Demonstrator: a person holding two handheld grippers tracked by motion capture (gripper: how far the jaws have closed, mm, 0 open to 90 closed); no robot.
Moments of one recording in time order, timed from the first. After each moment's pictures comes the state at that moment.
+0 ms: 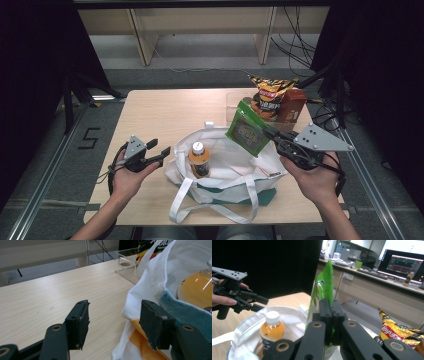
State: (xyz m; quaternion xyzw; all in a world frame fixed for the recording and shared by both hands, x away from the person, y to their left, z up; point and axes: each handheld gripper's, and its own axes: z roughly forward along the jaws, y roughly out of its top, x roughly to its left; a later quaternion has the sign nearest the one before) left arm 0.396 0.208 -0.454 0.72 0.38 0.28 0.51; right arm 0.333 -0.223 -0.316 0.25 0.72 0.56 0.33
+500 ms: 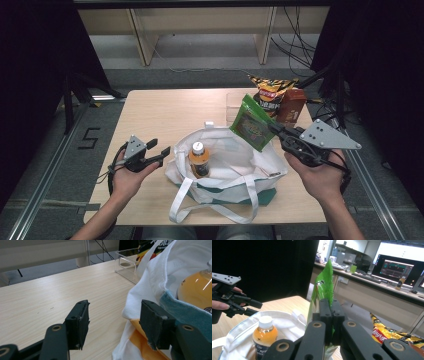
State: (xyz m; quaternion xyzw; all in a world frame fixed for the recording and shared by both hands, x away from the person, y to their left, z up) left arm 0.395 0.208 -0.454 0.72 0.38 0.28 0.51; right arm 0.332 -0.229 -0.306 0.26 0.71 0.56 0.34
